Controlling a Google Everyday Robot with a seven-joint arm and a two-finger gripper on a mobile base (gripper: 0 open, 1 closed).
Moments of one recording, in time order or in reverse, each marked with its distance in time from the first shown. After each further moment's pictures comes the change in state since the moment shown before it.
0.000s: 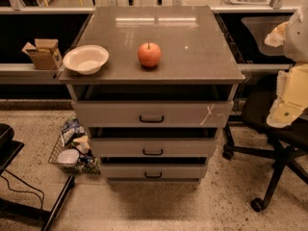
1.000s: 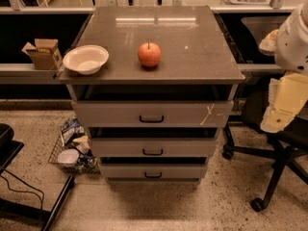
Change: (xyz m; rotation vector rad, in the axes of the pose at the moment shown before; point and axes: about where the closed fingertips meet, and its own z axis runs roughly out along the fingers) arm -0.001 0.002 0.015 0.022 0.038 -0.021
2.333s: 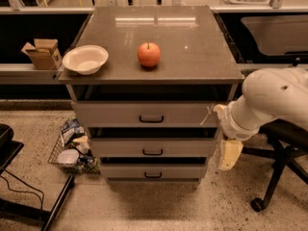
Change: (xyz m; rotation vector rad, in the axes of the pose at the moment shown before) arm 0.019 0.010 0.256 -0.064 -0.080 -0.150
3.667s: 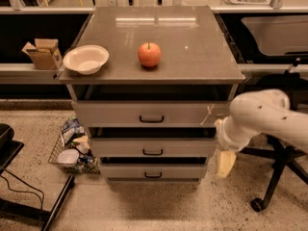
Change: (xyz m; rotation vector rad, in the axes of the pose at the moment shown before) arm 0.037 -0.001 0.089 -0.042 0.066 0.075
